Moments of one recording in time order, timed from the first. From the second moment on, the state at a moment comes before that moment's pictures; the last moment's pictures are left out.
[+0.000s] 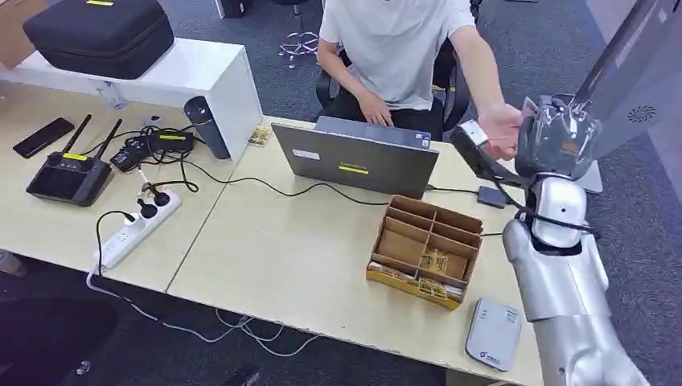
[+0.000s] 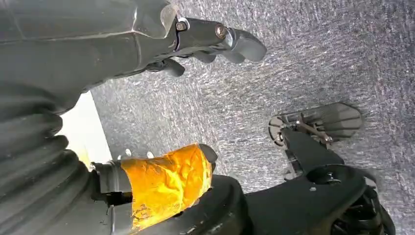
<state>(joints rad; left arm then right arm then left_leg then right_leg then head) -0.12 -0.15 0.81 -0.23 -0.97 -0.22 0.09 -0.86 0.06 0.20 -0.91 1.56 -0.40 0.35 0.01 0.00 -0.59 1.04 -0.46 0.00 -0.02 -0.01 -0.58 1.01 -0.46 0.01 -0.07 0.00</state>
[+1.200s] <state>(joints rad) -0.12 -0.15 0.82 -0.23 -0.97 -0.22 0.08 -0.76 0.01 0.18 -0.78 1.40 -0.61 -0.02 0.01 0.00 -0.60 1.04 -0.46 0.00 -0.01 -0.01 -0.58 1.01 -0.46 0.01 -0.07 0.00</state>
